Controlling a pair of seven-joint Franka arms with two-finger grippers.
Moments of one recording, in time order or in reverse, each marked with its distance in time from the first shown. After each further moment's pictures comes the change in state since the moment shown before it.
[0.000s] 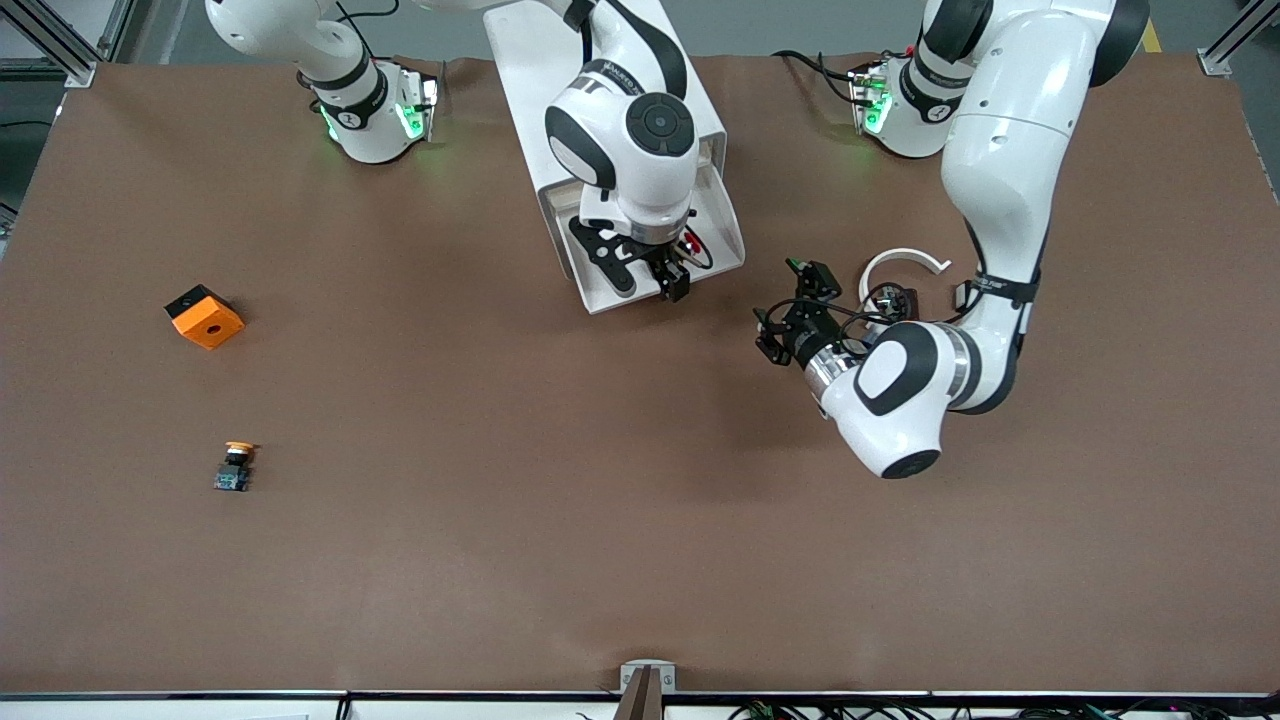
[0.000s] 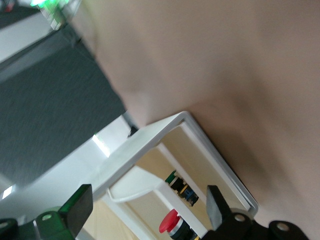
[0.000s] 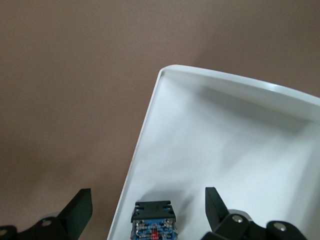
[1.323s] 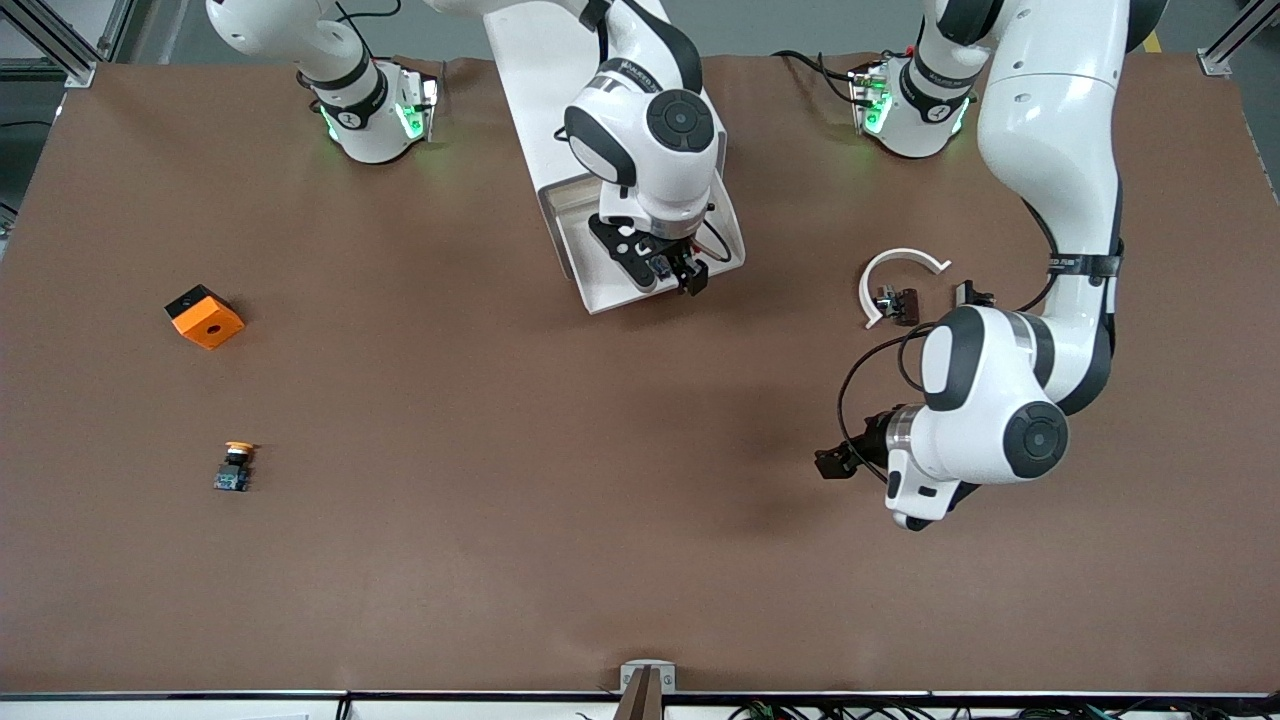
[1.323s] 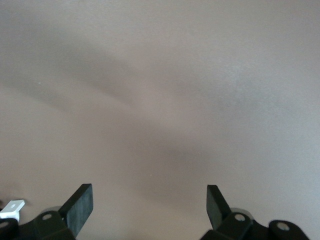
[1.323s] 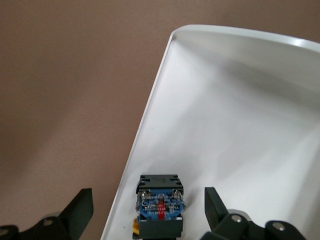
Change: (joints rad) left arm -0.036 -0.066 0.102 0.018 0.277 0.666 0.768; right arm 0.017 0.029 0.015 0.039 0.014 -0.001 -0.001
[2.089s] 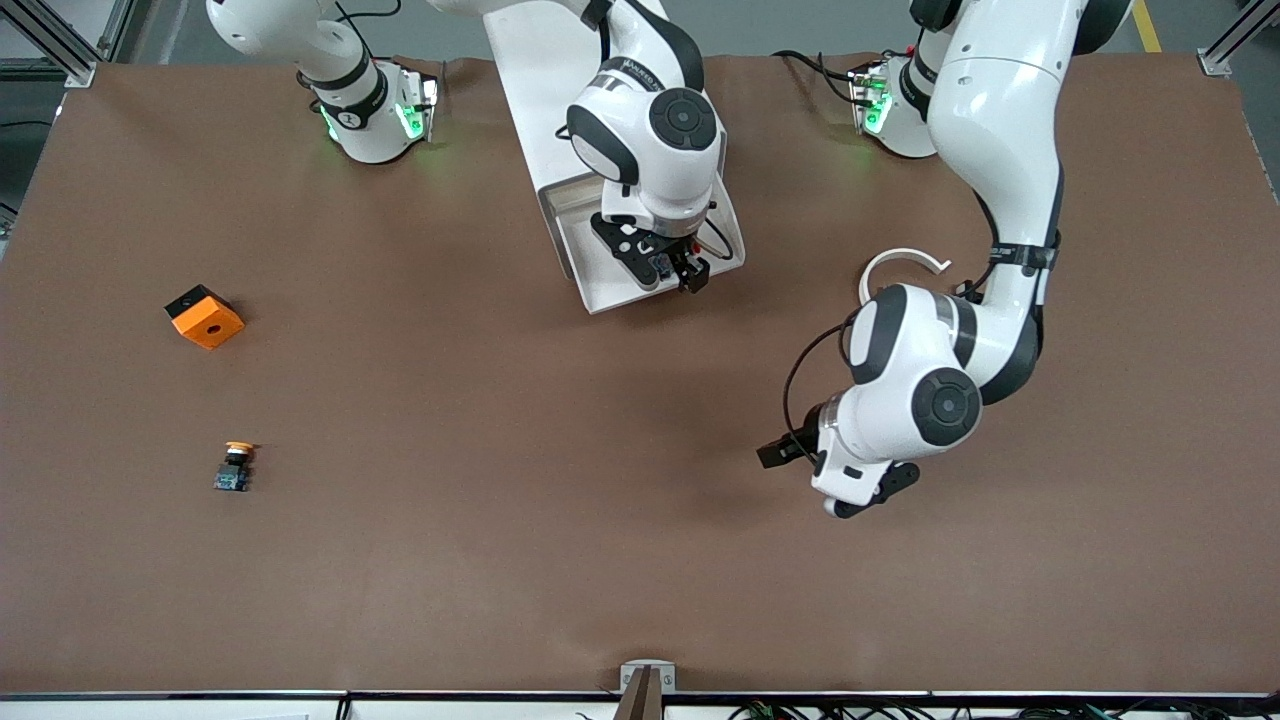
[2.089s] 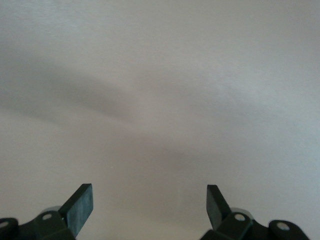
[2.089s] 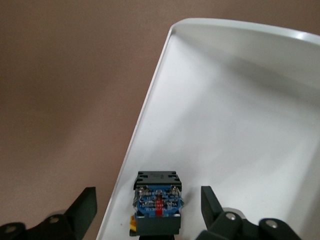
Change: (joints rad) left arm -0.115 -0.001 -0.001 0.000 0.017 0.101 0.010; right arm 0.005 0.006 0.001 0.000 0.000 0.000 -0.003
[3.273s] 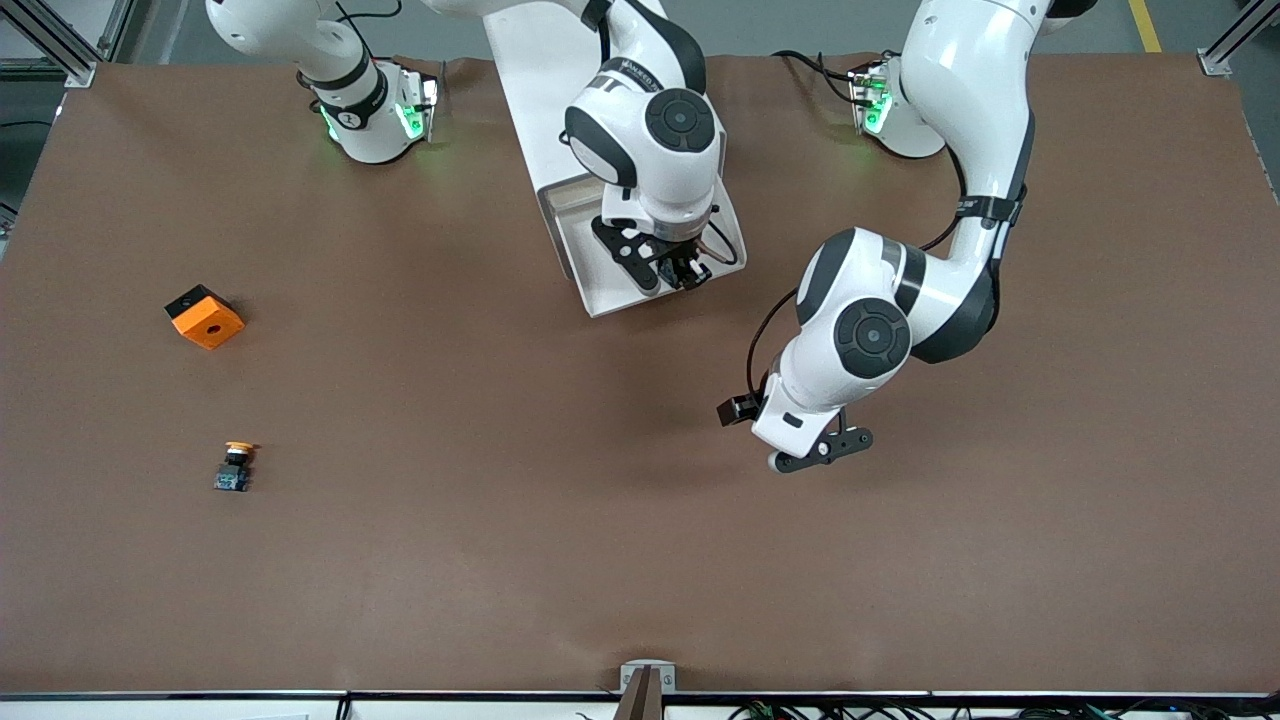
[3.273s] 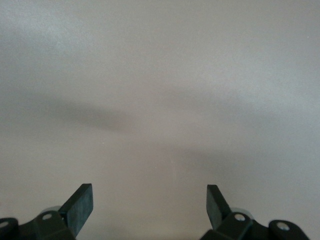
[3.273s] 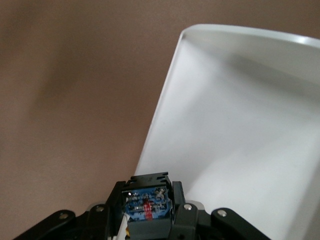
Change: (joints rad) left arm -0.098 -0.106 0.002 -0.095 0.097 0.019 0.000; right arm -0.021 0.010 -0.010 0.063 0.032 -0.013 -0.018
